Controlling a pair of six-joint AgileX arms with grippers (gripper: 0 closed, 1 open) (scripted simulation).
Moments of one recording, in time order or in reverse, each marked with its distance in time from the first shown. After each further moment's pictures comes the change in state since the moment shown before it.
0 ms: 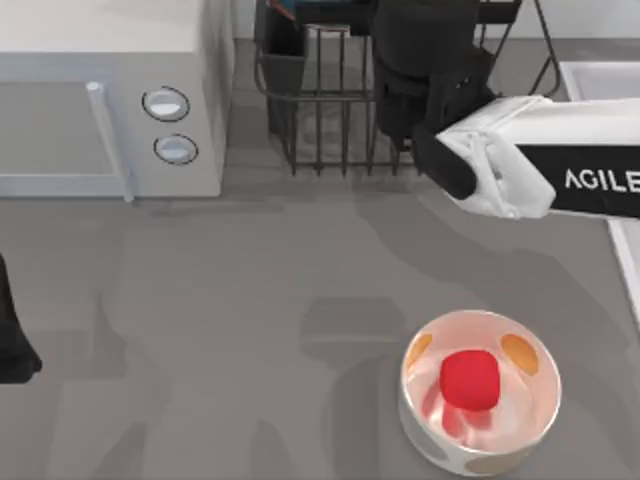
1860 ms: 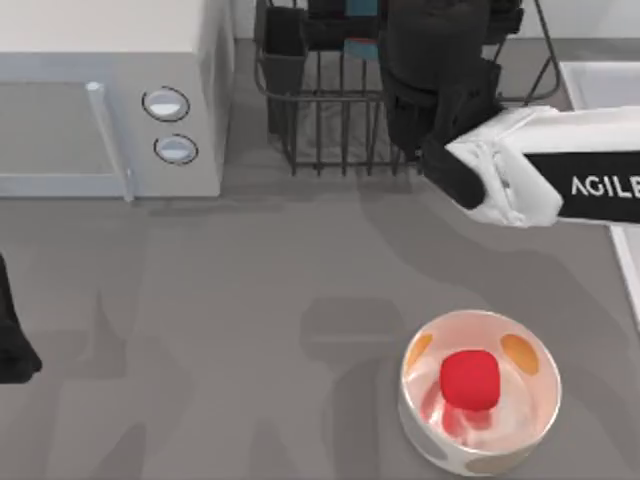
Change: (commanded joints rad) left arm 0.000 0.000 0.000 0.000 0.000 0.000; right arm -0.006 -0.011 -0.044 0.015 -0.037 -0.001
